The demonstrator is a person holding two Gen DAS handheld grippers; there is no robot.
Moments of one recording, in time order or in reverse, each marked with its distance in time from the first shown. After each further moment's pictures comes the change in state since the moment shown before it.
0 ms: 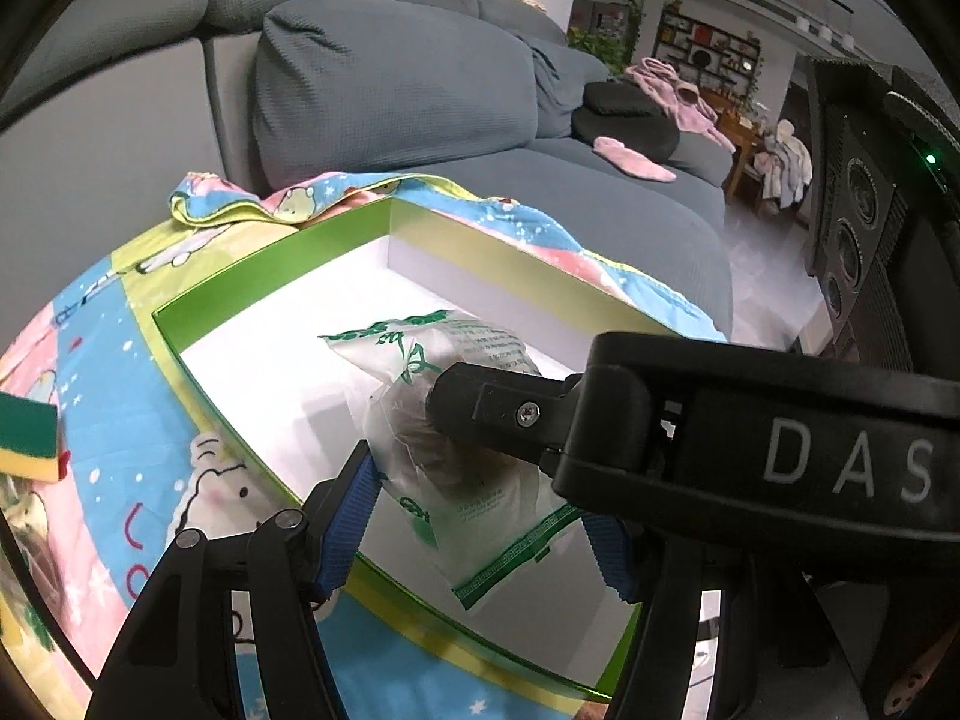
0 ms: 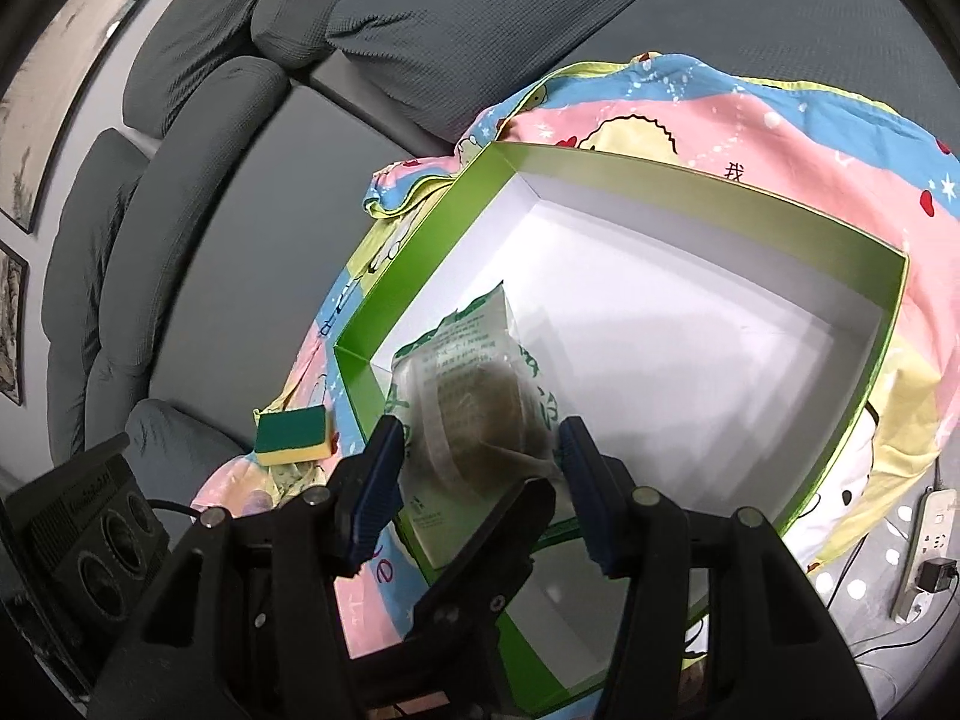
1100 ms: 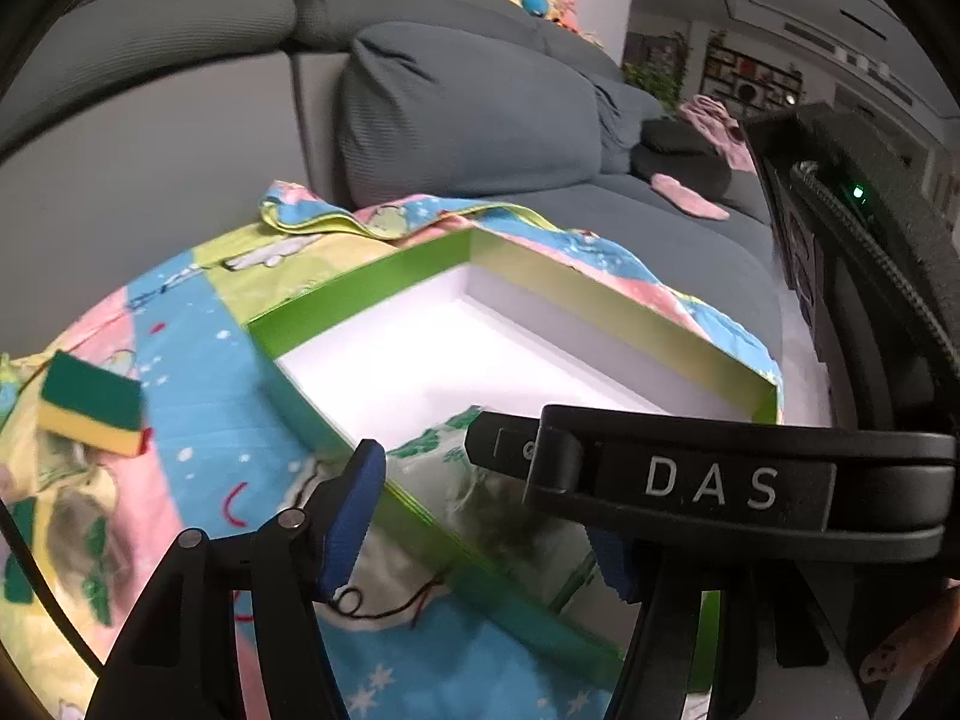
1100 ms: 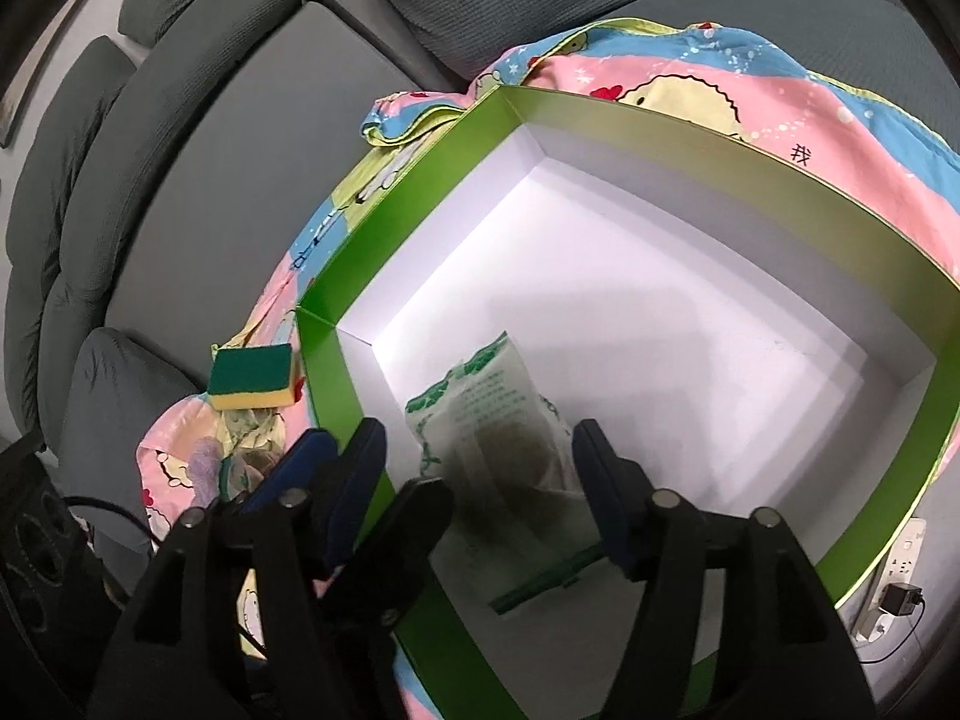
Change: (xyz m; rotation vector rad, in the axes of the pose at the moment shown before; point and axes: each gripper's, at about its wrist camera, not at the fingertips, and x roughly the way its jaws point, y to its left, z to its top) left arm -0.042 0.047 -0.018 -0.059 -0.089 0.112; right arm 0.050 0.026 -0.007 -0.128 0.107 -0.072
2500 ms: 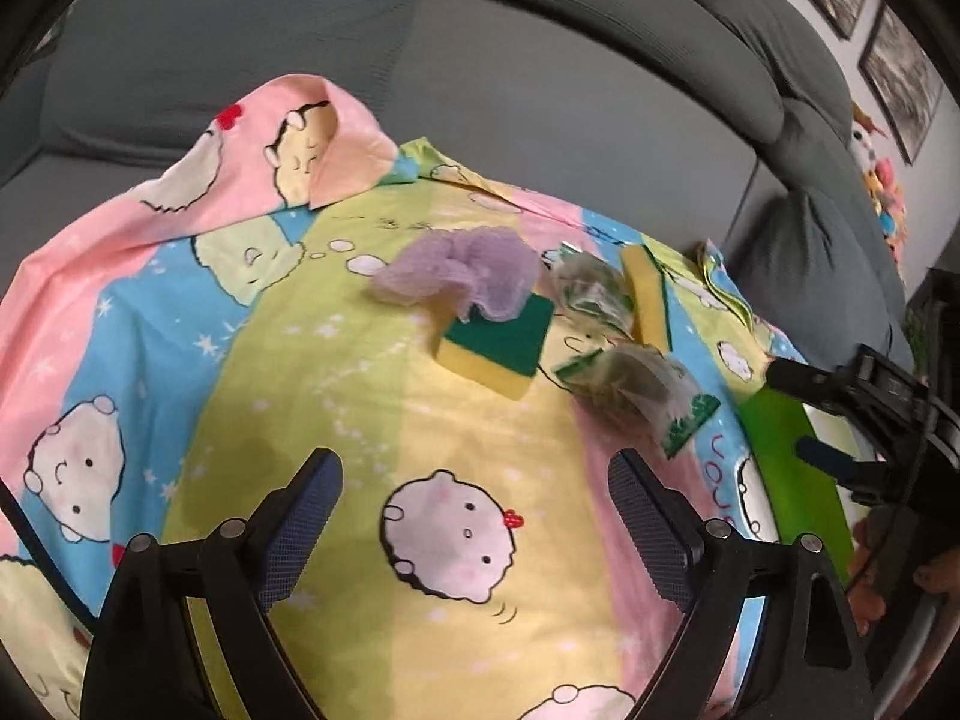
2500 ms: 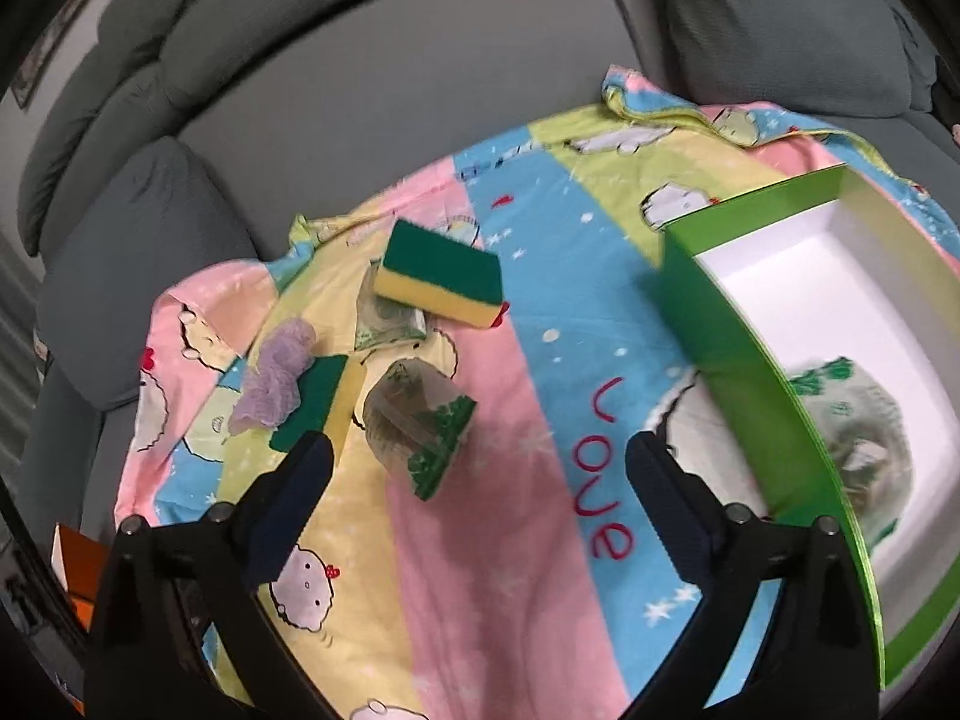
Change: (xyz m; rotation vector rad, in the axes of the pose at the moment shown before) left arm -0.173 0.228 -0.156 -0.748 -0.094 0.417; right arm 0.065 0.201 -0.069 -0.412 0.076 -0.022
